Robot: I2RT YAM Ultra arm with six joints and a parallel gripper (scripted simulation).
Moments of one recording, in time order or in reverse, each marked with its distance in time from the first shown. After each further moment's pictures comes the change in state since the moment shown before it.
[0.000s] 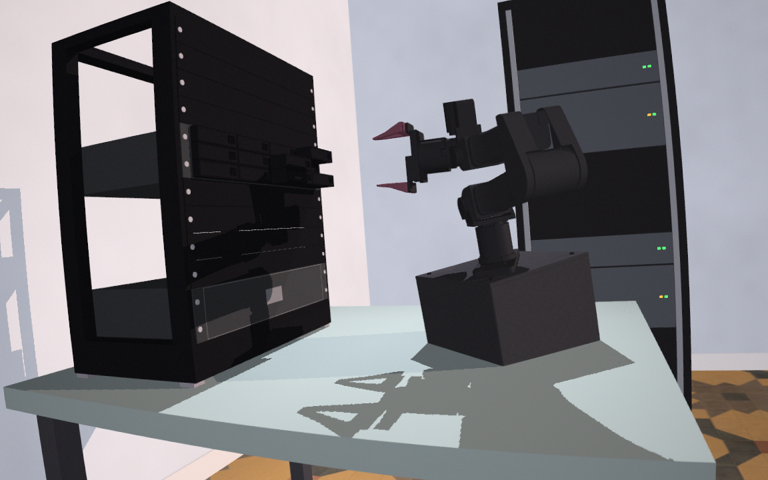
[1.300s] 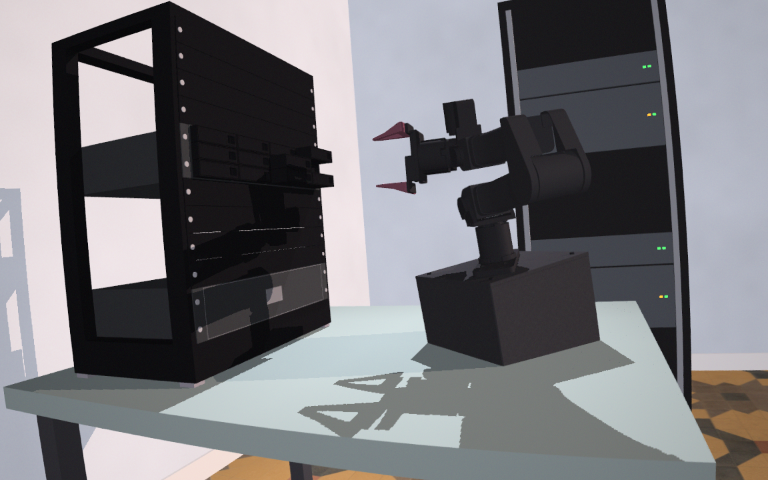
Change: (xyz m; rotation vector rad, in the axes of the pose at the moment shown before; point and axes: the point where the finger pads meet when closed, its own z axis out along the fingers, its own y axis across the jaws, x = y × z) arm 0.003 -0.001 0.000 0.002 0.002 0.041
